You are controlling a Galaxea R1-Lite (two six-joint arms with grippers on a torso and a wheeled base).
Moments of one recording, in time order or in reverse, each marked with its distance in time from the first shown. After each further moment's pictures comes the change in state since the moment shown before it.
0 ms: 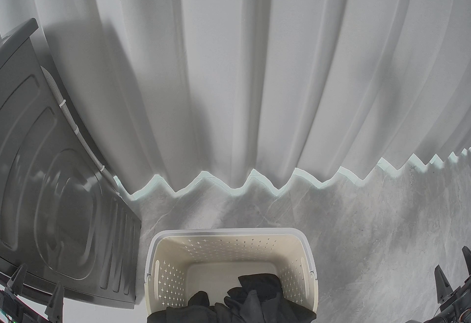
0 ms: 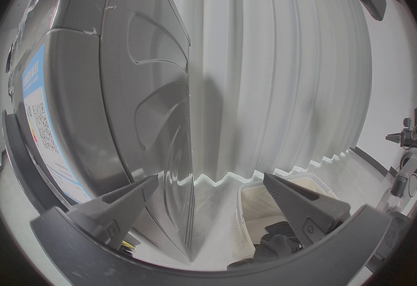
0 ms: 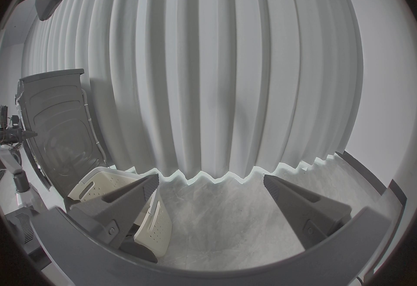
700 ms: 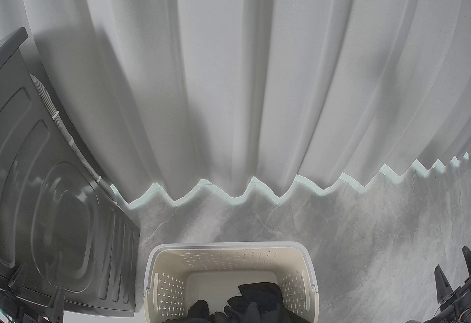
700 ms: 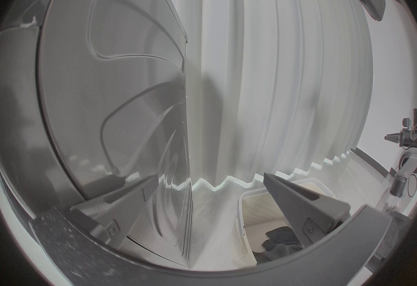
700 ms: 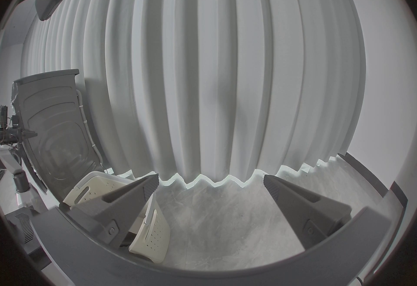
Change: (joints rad) left arm 0.000 0.000 0.000 0.000 -0.001 0.001; right arm 0.000 0.000 0.000 0.000 0.000 0.000
